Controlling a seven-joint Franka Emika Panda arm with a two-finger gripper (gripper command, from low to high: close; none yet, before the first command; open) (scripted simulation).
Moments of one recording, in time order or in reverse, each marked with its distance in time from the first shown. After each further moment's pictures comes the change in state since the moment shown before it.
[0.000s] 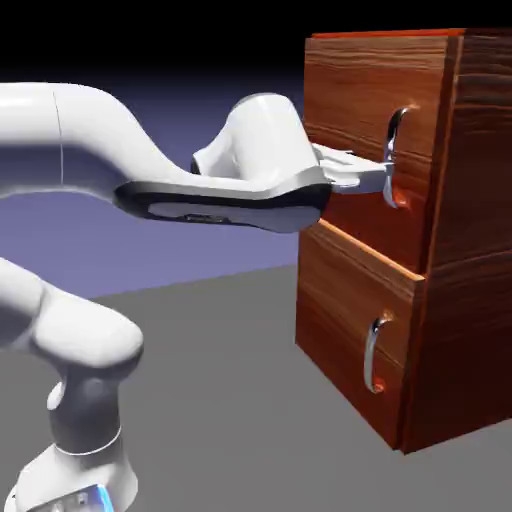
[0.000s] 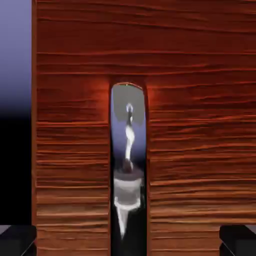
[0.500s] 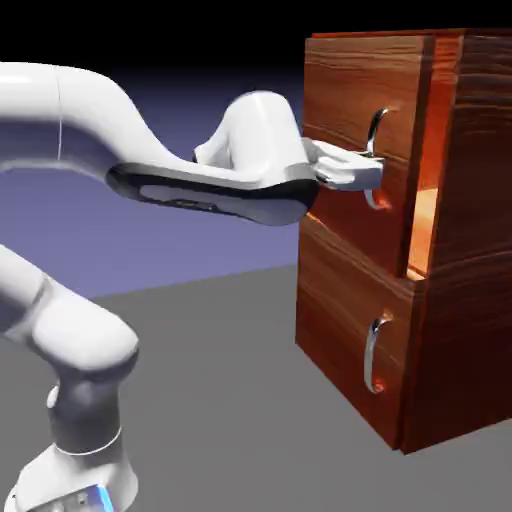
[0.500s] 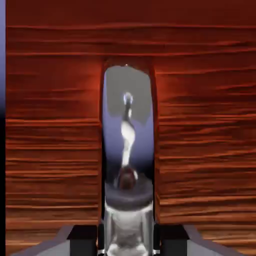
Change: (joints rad) arm -0.347 -0.016 0.292 -0.154 0.236 -0.073 -0.067
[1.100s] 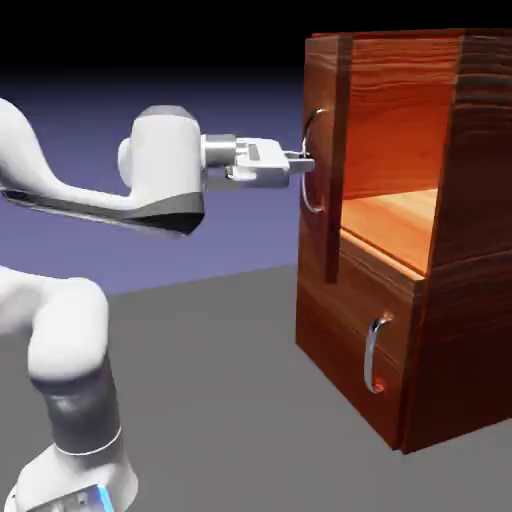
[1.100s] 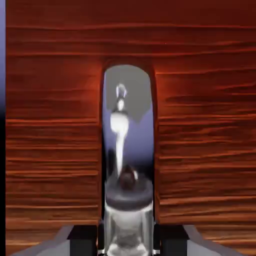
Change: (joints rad) arm -0.589 -0.324 0.520 -0.305 0.715 0.023 -0.360
